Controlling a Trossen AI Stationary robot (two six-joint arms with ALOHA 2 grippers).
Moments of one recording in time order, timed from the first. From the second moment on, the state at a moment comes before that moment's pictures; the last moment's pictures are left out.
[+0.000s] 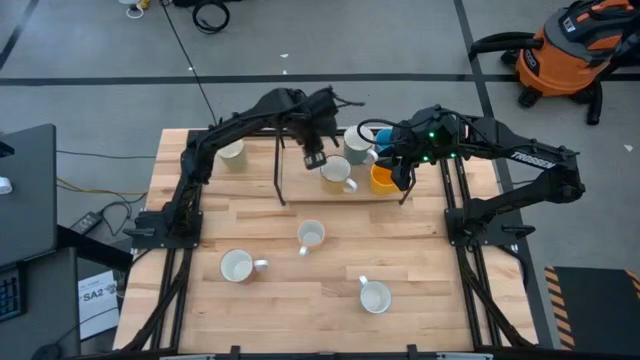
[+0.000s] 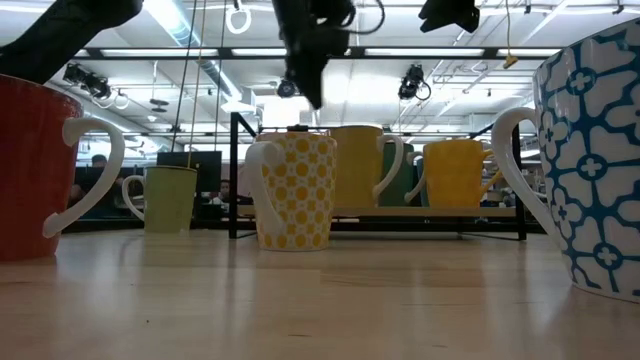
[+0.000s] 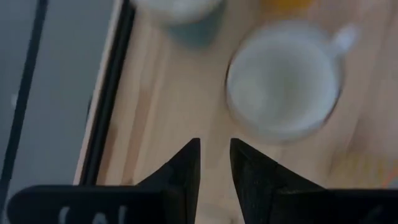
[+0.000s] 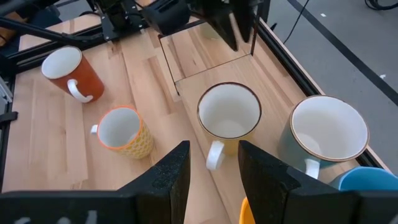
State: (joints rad) left arm 0.39 2.12 2.34 -1.40 -0.07 0.17; right arm -0.22 1.16 1.40 -0.92 0.01 0.18
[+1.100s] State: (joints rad) left arm 0.28 2.13 2.00 -0.96 -0.07 0.14; right arm -0.22 1.16 1.40 -0.93 0.01 0.18
